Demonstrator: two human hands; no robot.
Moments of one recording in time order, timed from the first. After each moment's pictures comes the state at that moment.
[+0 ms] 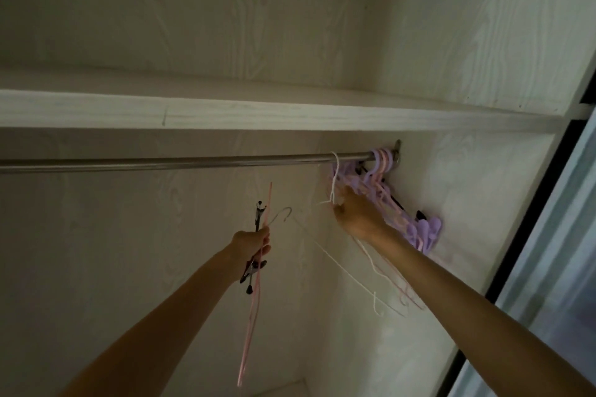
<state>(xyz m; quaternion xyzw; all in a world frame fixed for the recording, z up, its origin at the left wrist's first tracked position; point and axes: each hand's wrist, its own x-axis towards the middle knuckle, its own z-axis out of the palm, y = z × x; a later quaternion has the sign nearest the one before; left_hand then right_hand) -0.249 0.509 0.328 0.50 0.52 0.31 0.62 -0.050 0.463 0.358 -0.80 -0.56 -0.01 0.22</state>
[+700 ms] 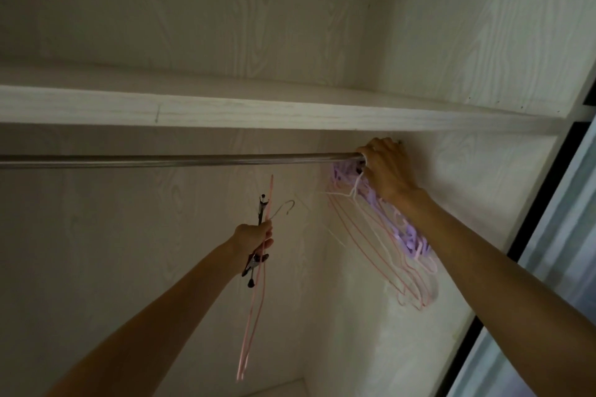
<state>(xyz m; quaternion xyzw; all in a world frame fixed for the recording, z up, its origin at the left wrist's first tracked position) -0.243 0.508 0.335 0.51 0.51 0.33 0.60 0.001 0.462 0.428 -0.73 -0.59 -0.33 0.11</state>
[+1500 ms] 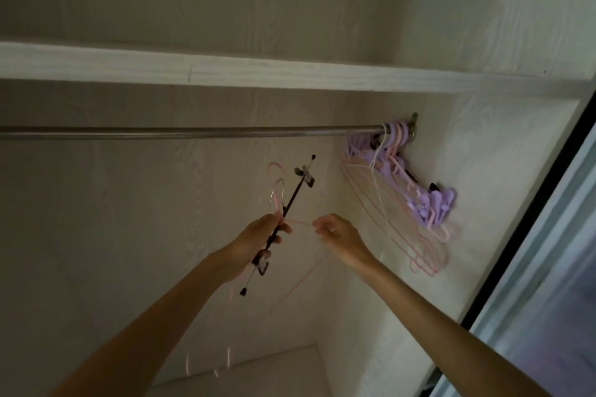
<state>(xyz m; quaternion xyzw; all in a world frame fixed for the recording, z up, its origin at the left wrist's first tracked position) -0.288 0.464 0.309 0.63 0.42 0.26 0.59 -0.119 0.412 0.296 -0.72 -0.52 0.25 0.38</state>
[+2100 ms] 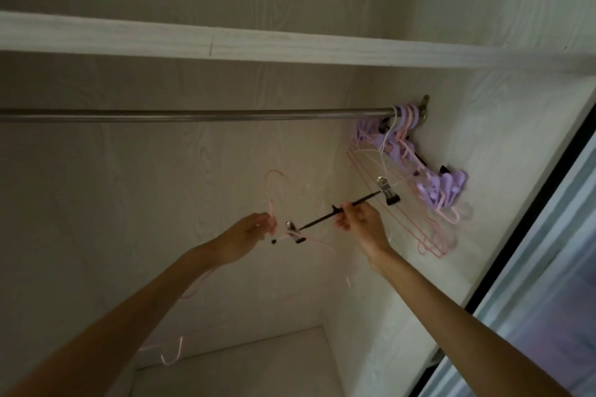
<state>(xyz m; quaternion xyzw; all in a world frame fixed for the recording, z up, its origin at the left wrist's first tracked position) -0.331 0.482 0.280 0.81 0.37 0.21 0.40 -0.115 0.402 0.282 -0.64 -0.41 0.24 0.60</state>
